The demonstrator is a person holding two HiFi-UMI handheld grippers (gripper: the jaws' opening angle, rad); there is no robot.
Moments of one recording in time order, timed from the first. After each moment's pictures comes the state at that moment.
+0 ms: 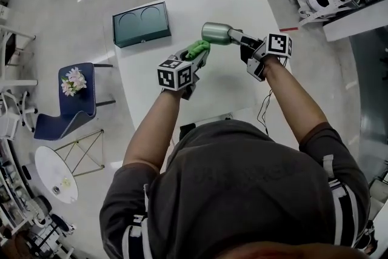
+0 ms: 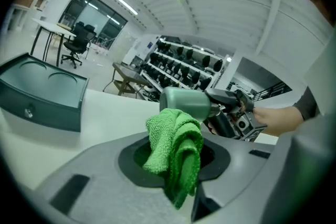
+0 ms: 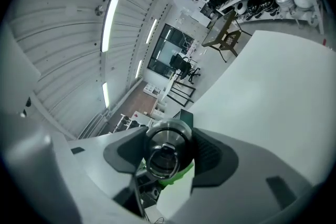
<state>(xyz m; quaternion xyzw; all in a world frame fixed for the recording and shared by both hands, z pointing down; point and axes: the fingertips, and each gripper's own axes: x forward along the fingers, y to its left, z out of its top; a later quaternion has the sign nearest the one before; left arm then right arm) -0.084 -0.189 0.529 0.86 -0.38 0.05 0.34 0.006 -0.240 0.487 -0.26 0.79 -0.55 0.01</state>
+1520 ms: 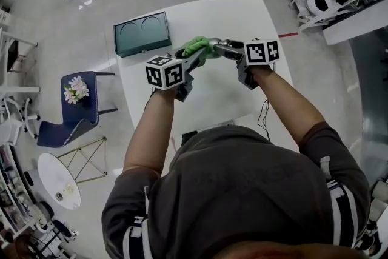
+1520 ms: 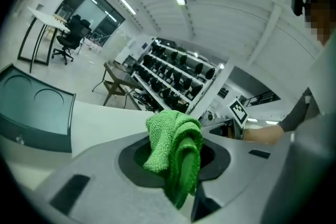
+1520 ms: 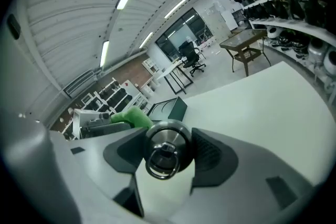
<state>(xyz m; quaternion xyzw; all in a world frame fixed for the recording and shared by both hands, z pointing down) -0.089 -0.213 0.466 0.88 -0.33 0.02 0.34 -0.030 -0.235 0.497 -0.27 0.85 -0.42 -0.16</state>
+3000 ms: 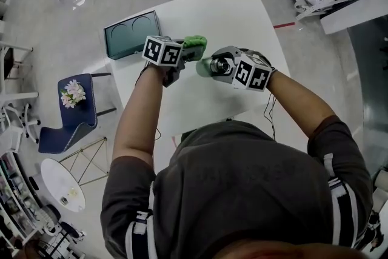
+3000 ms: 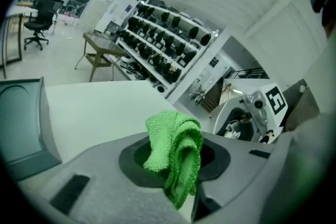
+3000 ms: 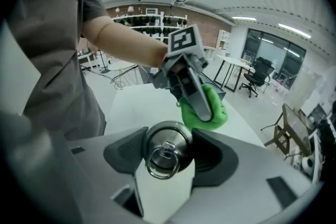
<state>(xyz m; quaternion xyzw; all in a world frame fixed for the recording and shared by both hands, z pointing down) -0.065 -0.237 0.537 0.89 -0.20 0.19 0.37 -0.044 -0.149 0.511 -0.02 0.91 0.03 -0.42</state>
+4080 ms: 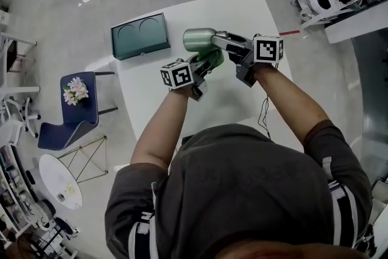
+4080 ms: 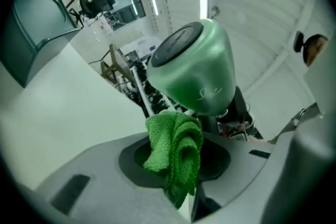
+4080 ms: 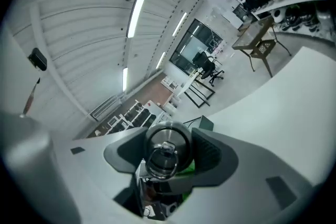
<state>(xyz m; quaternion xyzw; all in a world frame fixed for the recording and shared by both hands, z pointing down) -0.040 -0.234 0.529 0.84 -0.26 -0.13 0.45 -0.048 -0.263 0.444 -0.19 0.87 -0.45 -0.01</state>
